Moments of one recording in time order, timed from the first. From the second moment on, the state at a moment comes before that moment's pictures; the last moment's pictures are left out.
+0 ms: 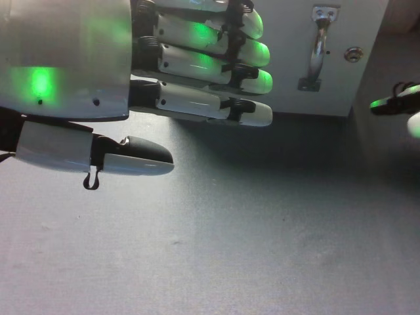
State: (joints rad) left arm -0.03 -0.77 1.06 1.55 -1.04 0.12; right arm -0.60 -0.97 1.51 -0.99 0.60 0.59
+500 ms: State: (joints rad) left arm -0.03 -0.77 1.06 1.55 -1.04 0.12; right arm -0.58 -1.07 1.66 -1.01 0.55 0.59
